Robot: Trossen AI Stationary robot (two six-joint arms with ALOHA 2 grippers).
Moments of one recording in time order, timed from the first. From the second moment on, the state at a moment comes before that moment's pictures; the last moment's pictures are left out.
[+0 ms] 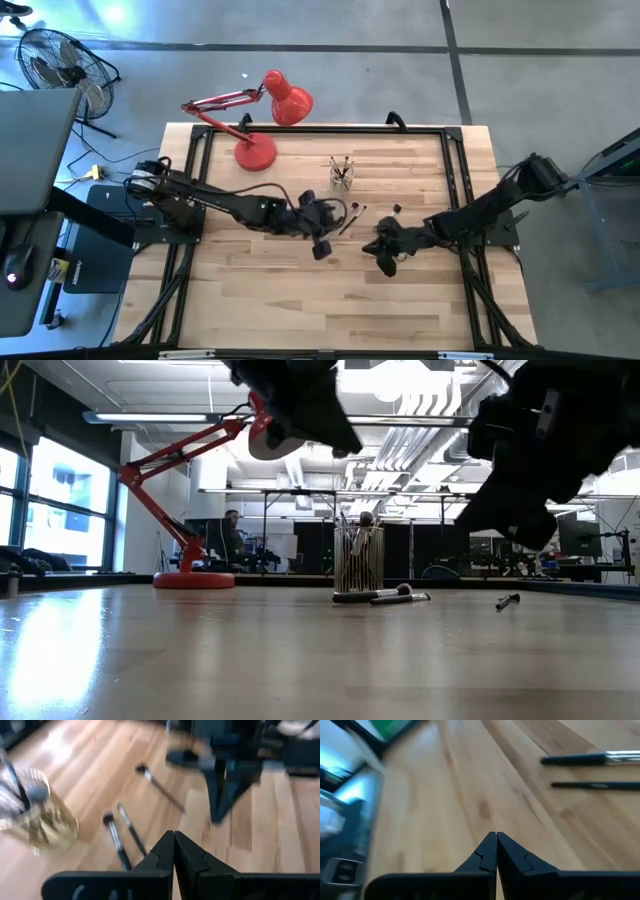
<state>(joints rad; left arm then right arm) -0.20 1.67 1.23 -0.17 -0.35 -0.36 0.38 1.39 0.40 0.44 0.25 0.83</state>
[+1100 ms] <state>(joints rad) -0.06 1.22 0.62 -0.06 -0.19 -0.24 0.14 1.66 1.14 -1.07 0.31 1.30</state>
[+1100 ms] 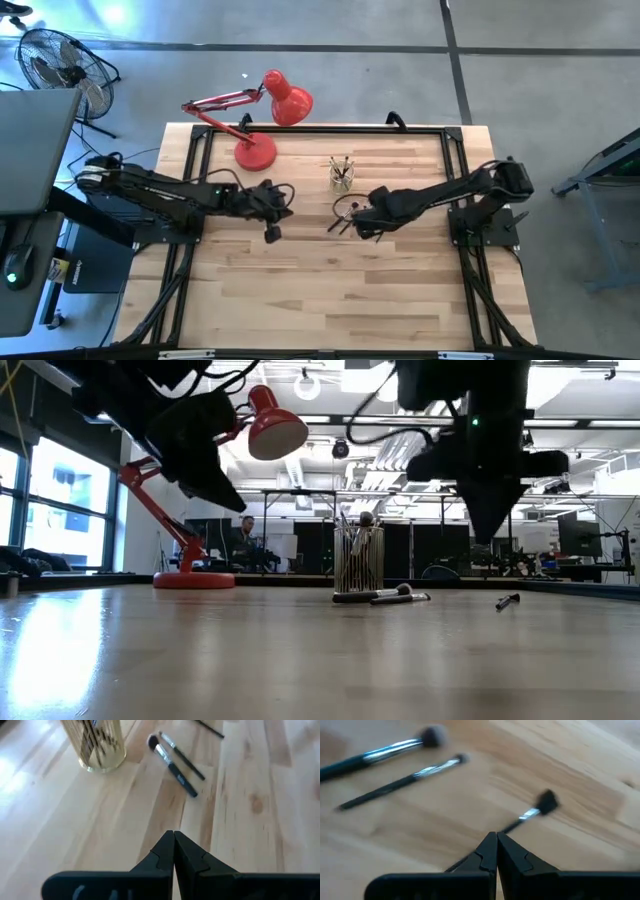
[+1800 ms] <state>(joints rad) 0.05 1.22 0.62 -0.05 0.01 -0.08 0.05 1.65 0.90 -0.97 0.26 1.67</state>
